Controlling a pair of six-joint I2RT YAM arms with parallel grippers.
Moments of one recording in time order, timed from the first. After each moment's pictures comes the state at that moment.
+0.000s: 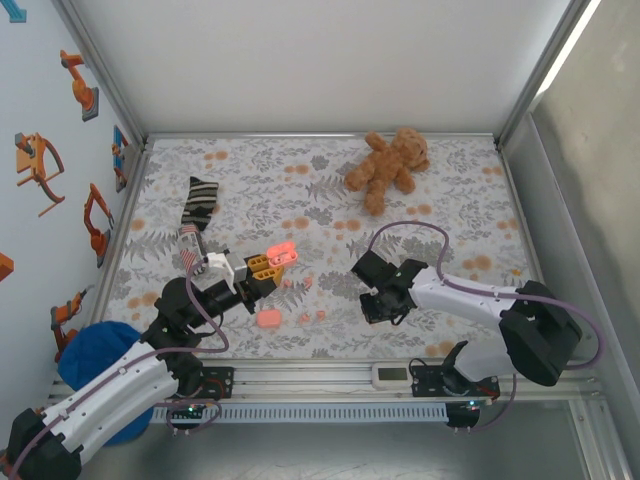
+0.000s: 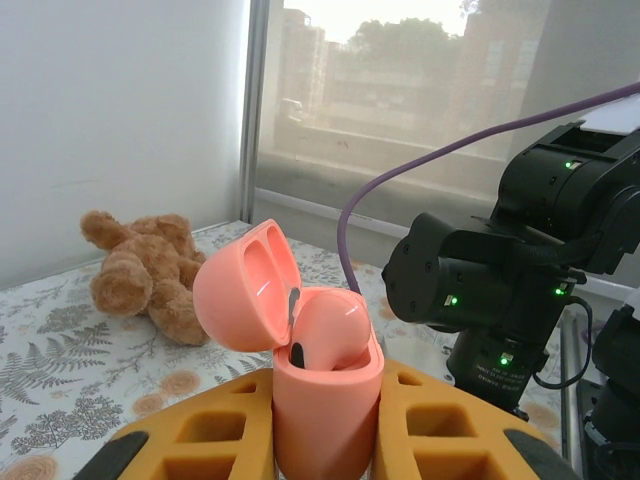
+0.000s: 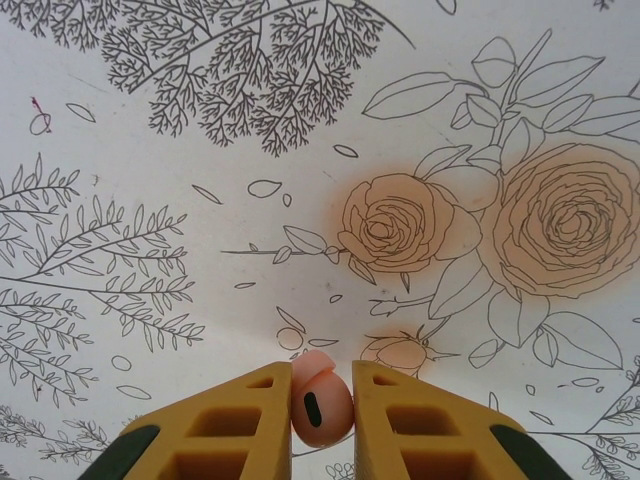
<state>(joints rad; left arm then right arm) -0.73 0.52 0.21 0.43 0.37 -0.14 0.86 1.36 0.72 -0.75 -0.04 0.58</state>
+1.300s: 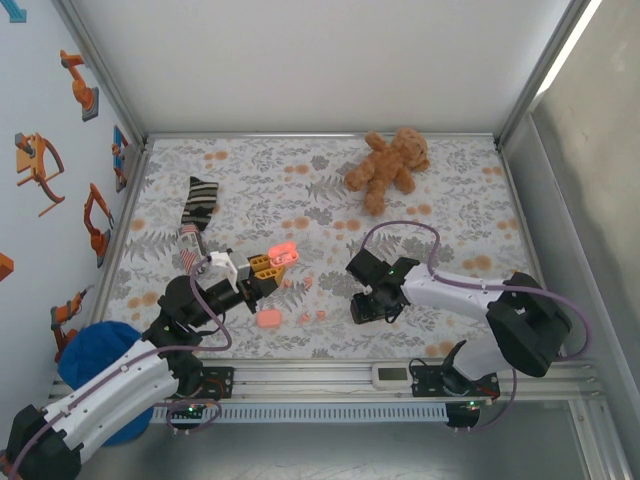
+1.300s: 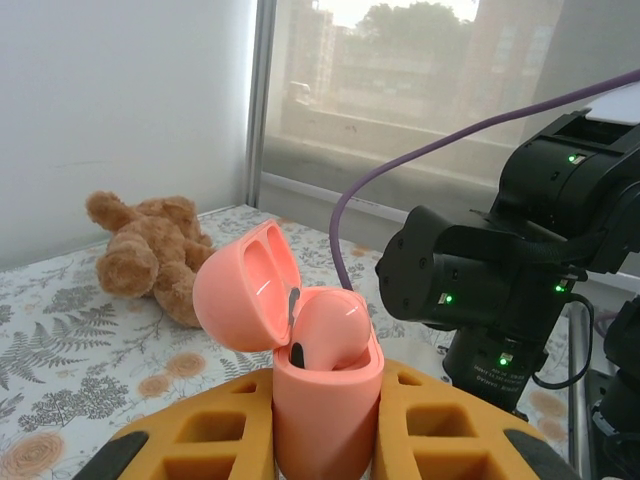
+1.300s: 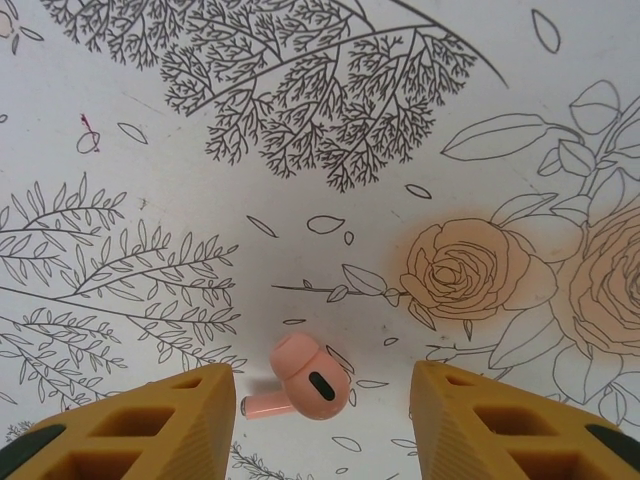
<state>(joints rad) -0.73 0.54 0.21 0.42 0.36 -0.14 0.87 1.43 0.74 -0.70 -0.08 0.55</state>
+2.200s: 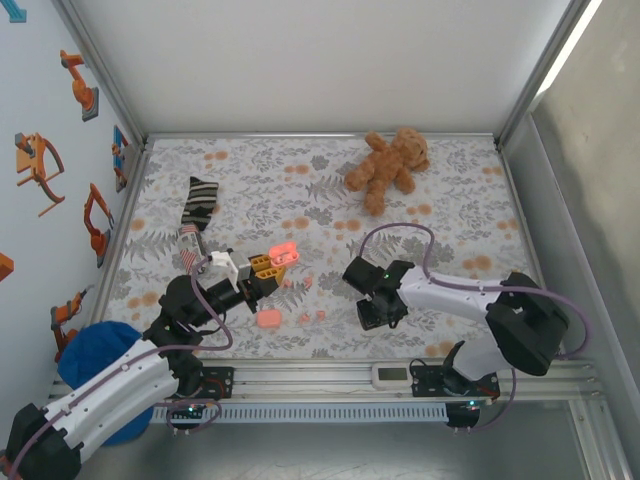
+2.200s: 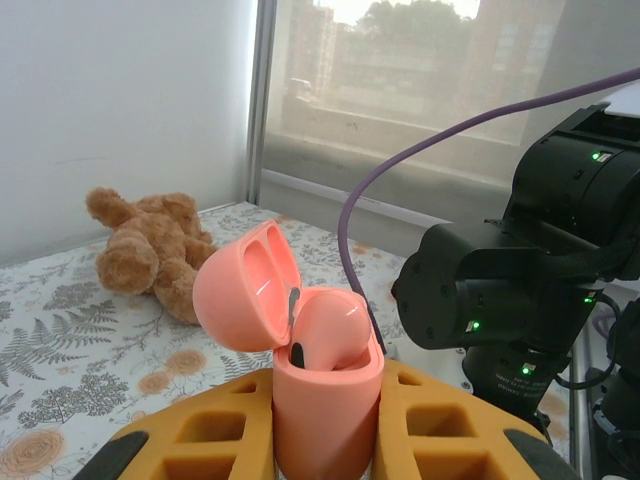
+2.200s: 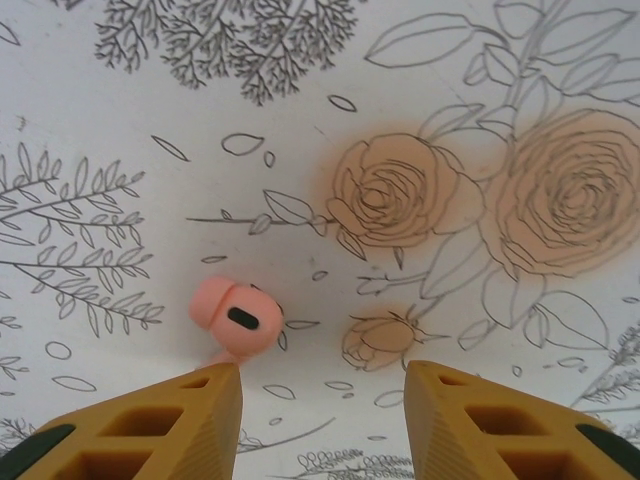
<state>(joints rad) -0.73 0.55 0.21 0.42 0.36 -0.14 0.93 1.43 0.76 -0.83 0.02 0.57</state>
